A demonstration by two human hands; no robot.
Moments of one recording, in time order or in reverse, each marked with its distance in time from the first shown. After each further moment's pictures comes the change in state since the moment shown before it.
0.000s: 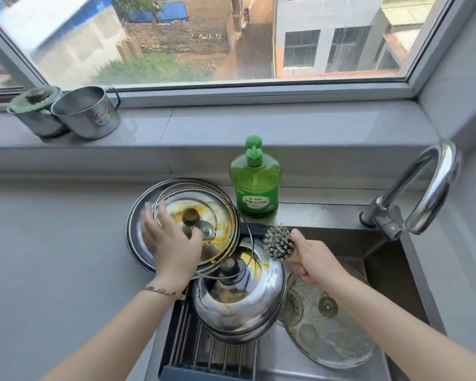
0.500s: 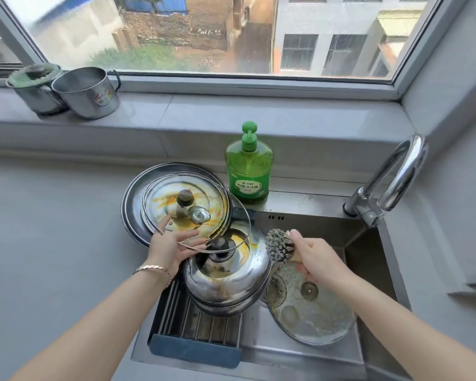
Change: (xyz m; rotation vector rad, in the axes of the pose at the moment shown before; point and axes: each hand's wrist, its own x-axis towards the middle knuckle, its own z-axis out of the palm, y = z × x) left_hand -0.019 -0.042 0.005 -1.059 -0.377 -0.602; right_hand -0.042 0.025 -0.014 -0.207 0.047 -0.103
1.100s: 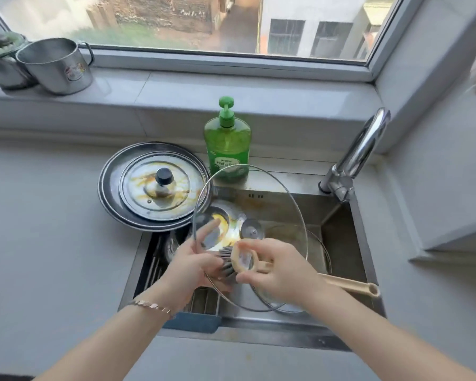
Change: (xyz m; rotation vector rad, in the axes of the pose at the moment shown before) left_hand -0.096 -0.053 0.025 0.225 -0.510 -0.106; right_hand -0.077 0.001 0.012 -0.241 -0.160 -0.374
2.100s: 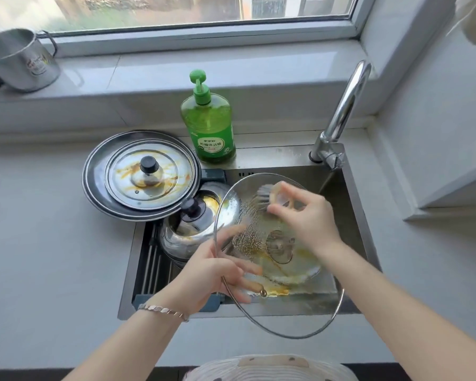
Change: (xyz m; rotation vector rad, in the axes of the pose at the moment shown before) left_hand -0.014 -0.020 0.036 0.200 -0.209 -0.127; right_hand -0.001 0.042 -0.027 0.289 0.493 0.299
